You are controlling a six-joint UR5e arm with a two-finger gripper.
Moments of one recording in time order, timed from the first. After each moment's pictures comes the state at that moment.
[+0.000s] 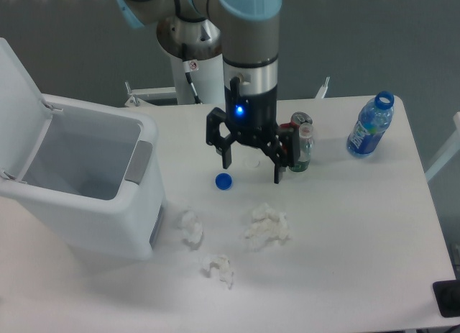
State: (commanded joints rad) arm 2.47 -1.75 -1.57 -1.04 1.47 0.91
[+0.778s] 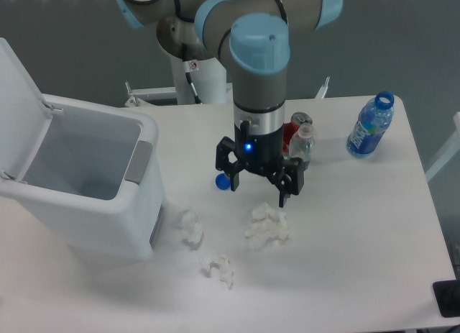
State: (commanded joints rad) arm 2.45 -1.84 -1.60 -0.99 1.47 0.90
